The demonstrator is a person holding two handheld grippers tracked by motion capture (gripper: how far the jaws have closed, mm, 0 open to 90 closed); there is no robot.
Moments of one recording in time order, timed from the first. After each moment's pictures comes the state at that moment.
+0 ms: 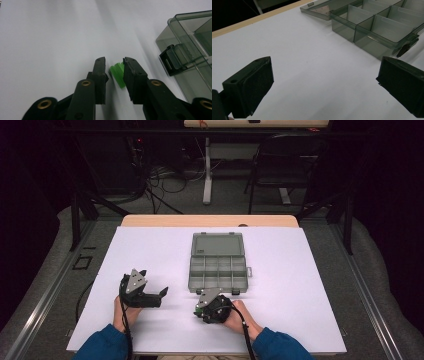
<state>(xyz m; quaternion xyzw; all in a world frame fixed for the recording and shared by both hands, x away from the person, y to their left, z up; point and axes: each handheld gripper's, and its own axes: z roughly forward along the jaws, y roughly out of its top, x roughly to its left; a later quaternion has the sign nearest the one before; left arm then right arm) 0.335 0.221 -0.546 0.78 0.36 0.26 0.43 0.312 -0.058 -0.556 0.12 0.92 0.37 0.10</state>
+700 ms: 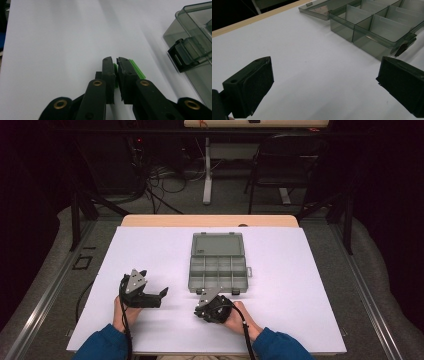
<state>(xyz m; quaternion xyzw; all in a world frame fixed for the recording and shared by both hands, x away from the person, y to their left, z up) 0.335 0.222 -0.546 0.78 0.36 0.26 0.44 0.313 -0.059 -0.558 0.14 0.91 0.37 0.07</state>
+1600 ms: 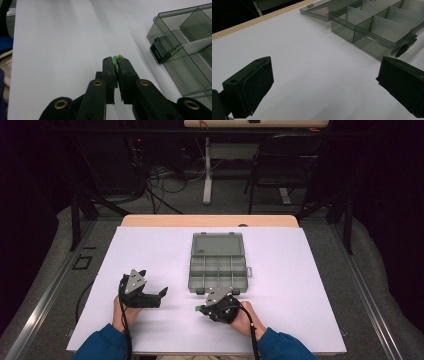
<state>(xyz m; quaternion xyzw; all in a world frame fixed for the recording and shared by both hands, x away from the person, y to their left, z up) 0.334 0.222 -0.545 0.78 0.36 0.26 0.44 0.305 -0.078 -0.541 0.15 0.91 0.38 0.10</state>
